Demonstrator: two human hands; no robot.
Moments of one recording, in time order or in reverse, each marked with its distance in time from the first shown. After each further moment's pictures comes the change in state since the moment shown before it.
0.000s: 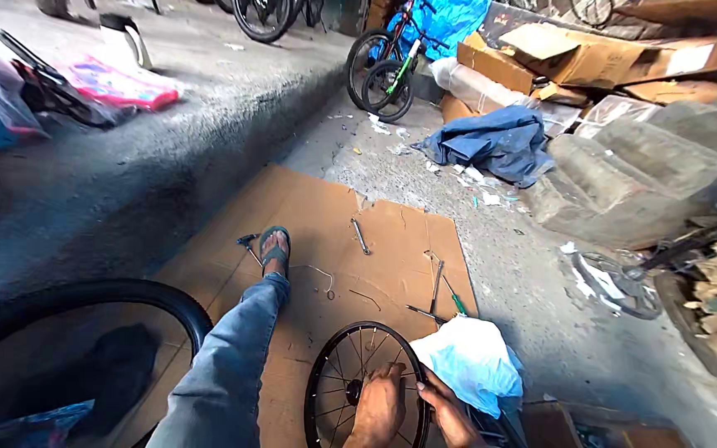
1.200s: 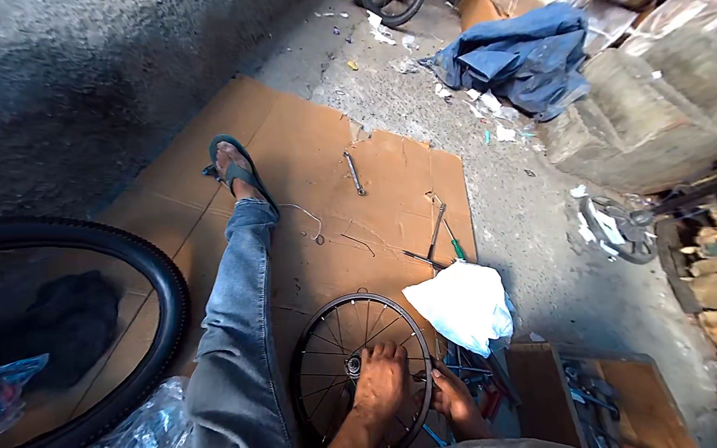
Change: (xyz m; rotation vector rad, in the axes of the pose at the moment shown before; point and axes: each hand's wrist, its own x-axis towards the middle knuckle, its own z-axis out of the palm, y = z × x) left_hand -0.009 -0.020 0.078 0.243 -0.129 0.004; right_hand -0.038 0.074 -0.034 0.207 -0.032 0.209
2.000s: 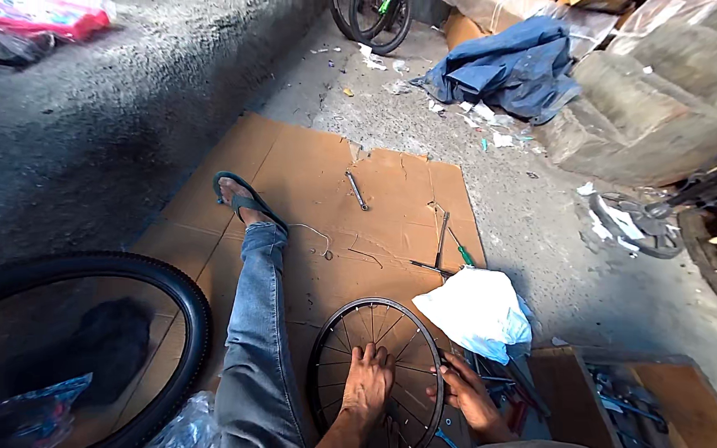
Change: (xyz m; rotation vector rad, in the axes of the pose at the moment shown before) left_hand -0.006 -0.049 -0.008 0.430 0.172 0.133; right_hand 0.003 -0.033 0.023 -0.085 0.101 -0.049
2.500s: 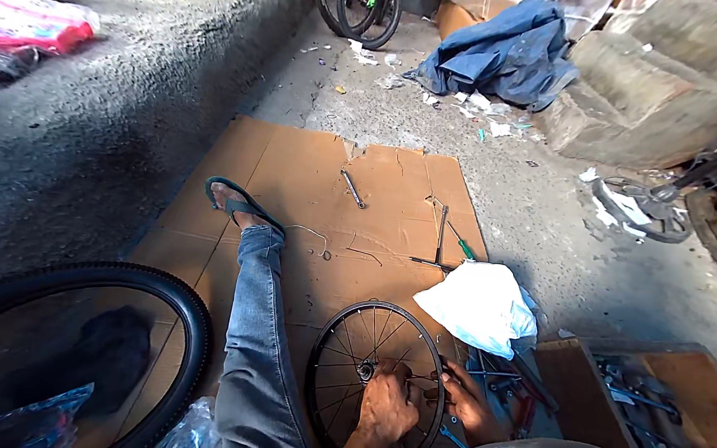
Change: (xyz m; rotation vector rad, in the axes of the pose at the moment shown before) left_hand -0.009 0.029 -0.010 -0.629 -0.211 -0.195; right_hand 0.004 0.044 -0.004 0.097 -0.003 -0.034
